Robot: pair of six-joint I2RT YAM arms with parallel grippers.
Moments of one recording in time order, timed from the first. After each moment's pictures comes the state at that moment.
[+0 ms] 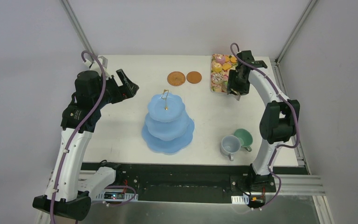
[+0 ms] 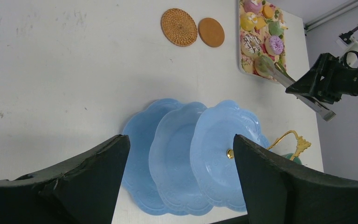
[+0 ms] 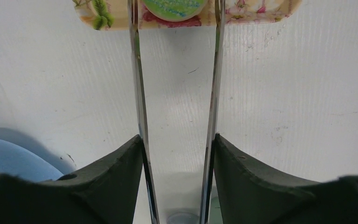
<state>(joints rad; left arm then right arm) -0.16 0.95 1.27 -0.73 0.11 -0.48 0.16 1.89 1.68 -0.95 0.04 0.28</state>
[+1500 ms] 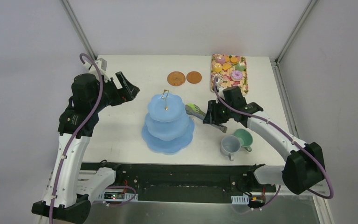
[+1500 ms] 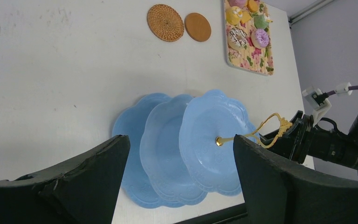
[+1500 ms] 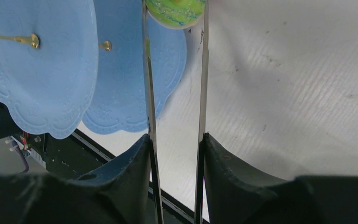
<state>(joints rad) -0.16 0.90 1.27 -0.75 0.16 -0.48 0.48 1.30 0.95 -0.54 -0.30 0.33</state>
